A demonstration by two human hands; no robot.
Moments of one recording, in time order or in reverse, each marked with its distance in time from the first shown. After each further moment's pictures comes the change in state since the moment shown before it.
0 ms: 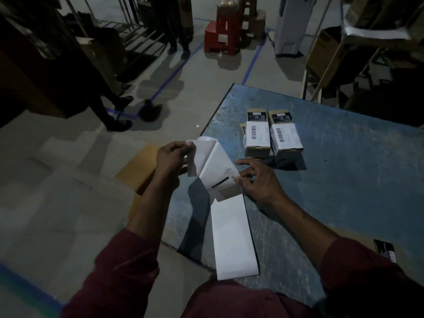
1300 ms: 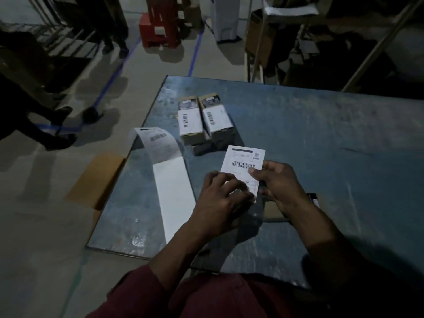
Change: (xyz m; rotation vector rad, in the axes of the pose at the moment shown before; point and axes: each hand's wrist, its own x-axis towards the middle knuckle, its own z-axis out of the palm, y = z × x) left_hand -0.152 -0.101 0.142 0.824 -0.552 1.476; right_hand -0.113 0.013 -0.136 0.559 0.297 0.545
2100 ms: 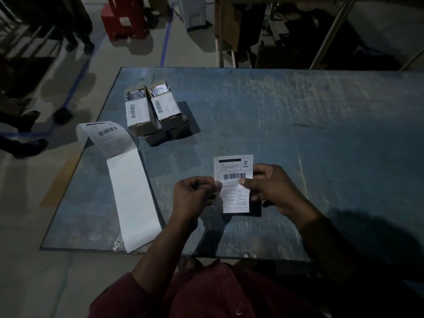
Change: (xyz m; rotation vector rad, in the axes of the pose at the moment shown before) left_hand 0.040 0.097 0.034 -0.946 -0.018 -1.396; right_hand -0.053 0.024 -0.126 -0.269 -0.048 0.008
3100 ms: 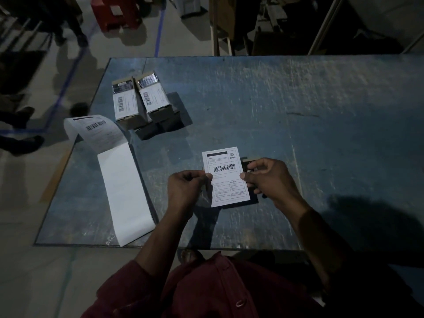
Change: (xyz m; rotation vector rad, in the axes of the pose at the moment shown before) left_hand 0.014 -0.012 0.014 0.116 0.101 0.043; right_hand 0.002 0.021 -0.009 0.015 0.222 0.073
